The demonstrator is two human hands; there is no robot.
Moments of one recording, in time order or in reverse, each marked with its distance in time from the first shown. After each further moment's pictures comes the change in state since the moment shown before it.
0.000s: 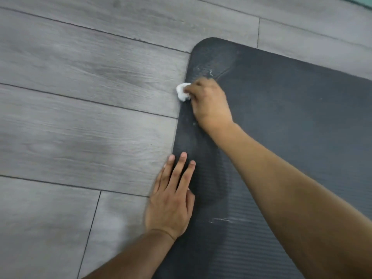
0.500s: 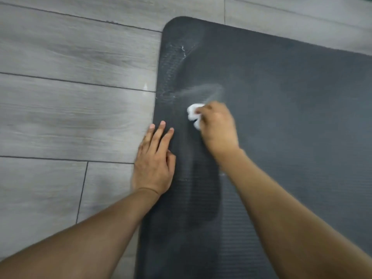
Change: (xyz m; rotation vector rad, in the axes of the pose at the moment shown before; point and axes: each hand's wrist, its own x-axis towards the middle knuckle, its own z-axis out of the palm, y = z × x) left_hand -0.001 0.000 0.003 -0.083 0.096 -0.004; right_hand -0.152 -0.015 -0.050 0.038 0.120 0.192
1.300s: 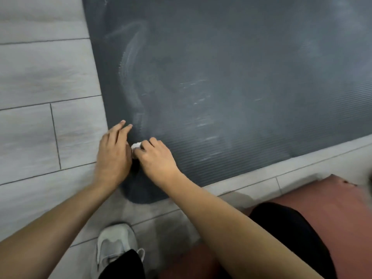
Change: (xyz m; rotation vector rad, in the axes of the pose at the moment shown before) left_hand -0.189 0.011 -0.051 0.036 -0.178 0.242; right_hand -0.294 -0.135 -0.032 -0.093 -0.230 0.029
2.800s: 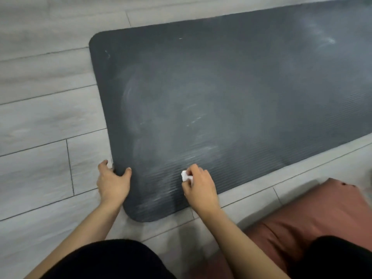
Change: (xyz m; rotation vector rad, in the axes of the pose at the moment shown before) left_hand -0.002 0.042 -0.032 -0.379 0.060 -0.814; right_hand -0.096 0.048 -0.060 0.266 0.145 0.615
